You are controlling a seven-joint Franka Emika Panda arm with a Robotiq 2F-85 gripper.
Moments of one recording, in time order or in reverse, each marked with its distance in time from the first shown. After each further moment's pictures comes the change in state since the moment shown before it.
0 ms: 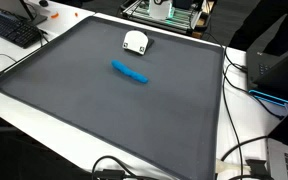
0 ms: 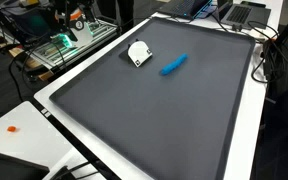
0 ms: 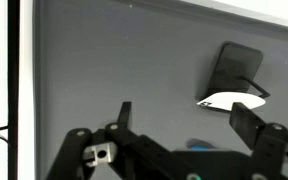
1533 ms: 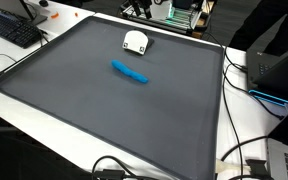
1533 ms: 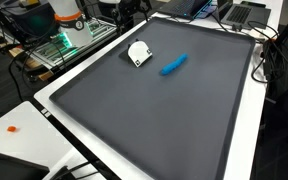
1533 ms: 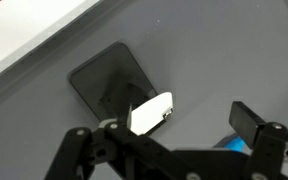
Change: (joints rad) arm 0.055 0.114 0.382 -0.155 0.517 0.200 0.875
